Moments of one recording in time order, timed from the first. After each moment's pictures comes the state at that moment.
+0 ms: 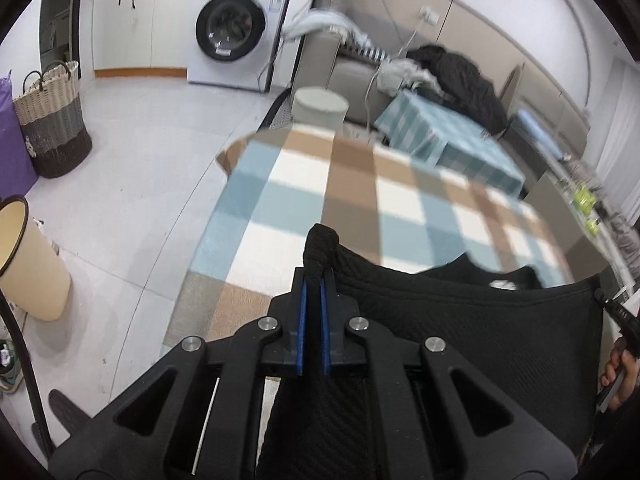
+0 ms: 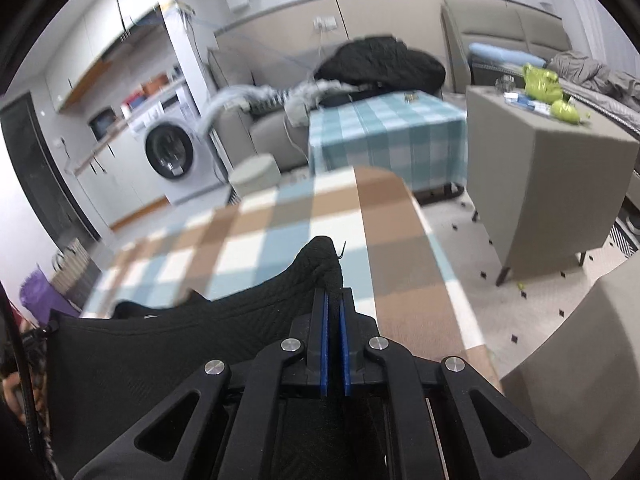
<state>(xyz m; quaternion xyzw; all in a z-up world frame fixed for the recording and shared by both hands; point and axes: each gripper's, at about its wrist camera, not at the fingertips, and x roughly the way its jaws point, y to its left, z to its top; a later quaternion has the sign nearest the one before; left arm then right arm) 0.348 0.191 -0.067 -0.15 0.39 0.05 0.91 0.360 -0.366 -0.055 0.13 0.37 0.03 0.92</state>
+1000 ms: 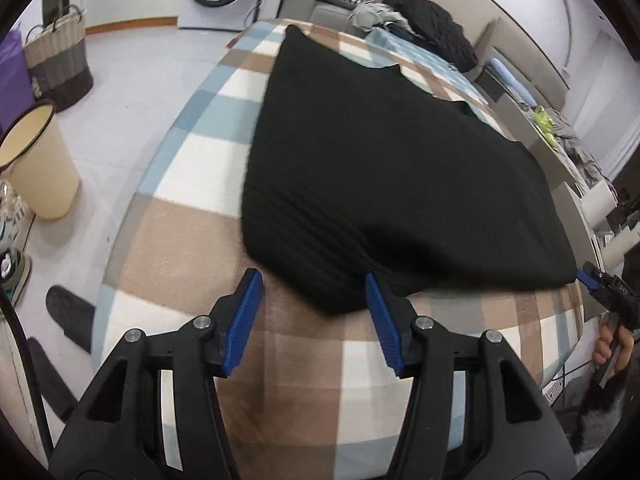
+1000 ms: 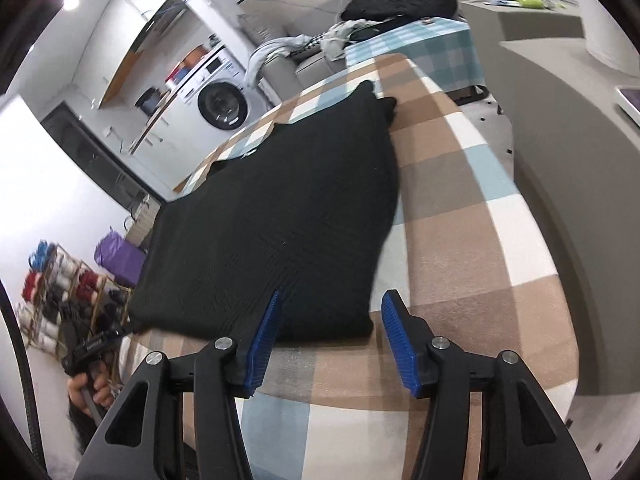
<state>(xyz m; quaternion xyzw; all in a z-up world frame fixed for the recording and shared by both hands) 0.053 0.126 -0.116 -0.15 0.46 -0.01 0.88 0.082 -0.377 -0.087 0.22 0.44 0.15 0.86</state>
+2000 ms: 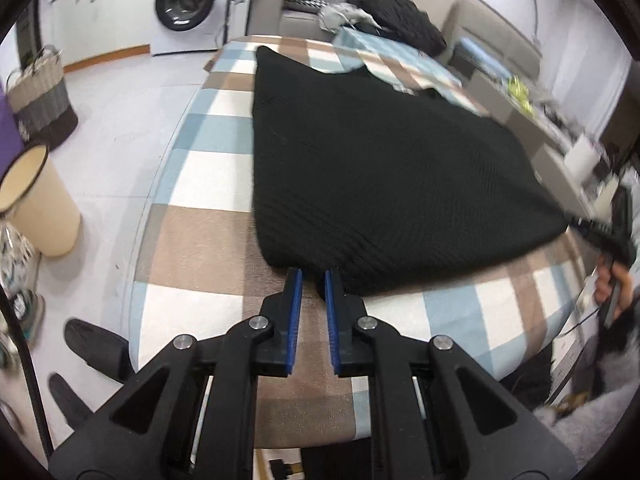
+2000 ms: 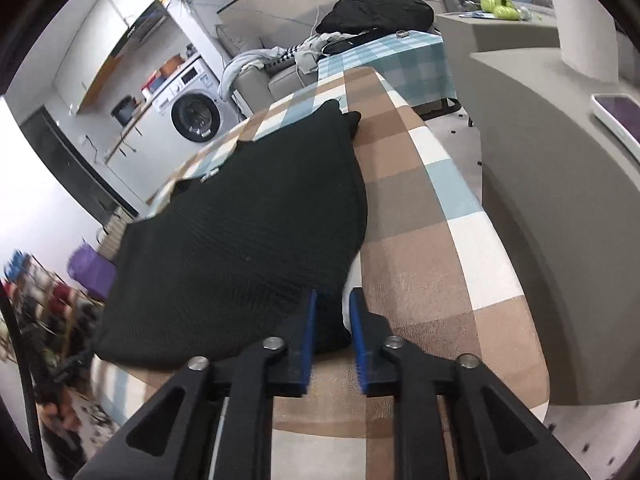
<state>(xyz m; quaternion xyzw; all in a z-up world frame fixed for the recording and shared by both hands) 0.023 0.134 -0.083 -0.11 0.44 -0.04 0.89 0.098 -0.401 -0.095 0.22 0.42 0.10 0.87</state>
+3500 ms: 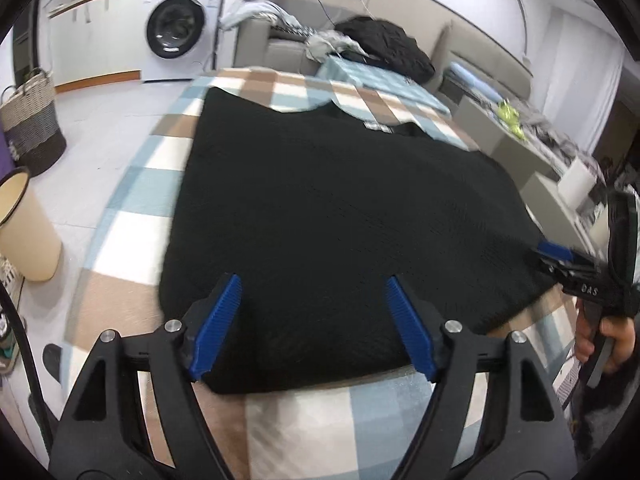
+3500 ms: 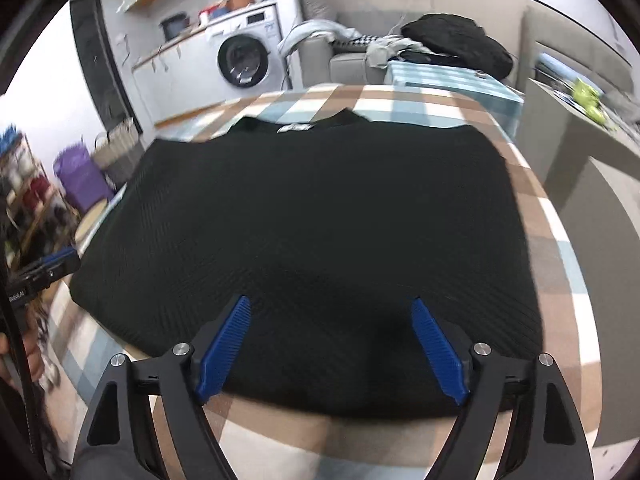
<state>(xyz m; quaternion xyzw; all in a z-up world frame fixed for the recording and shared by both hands) 0.076 0.063 -0.077 -0.09 0.40 -0.06 0.91 0.115 -0.228 -0.069 0.01 0.43 0.13 0.89</state>
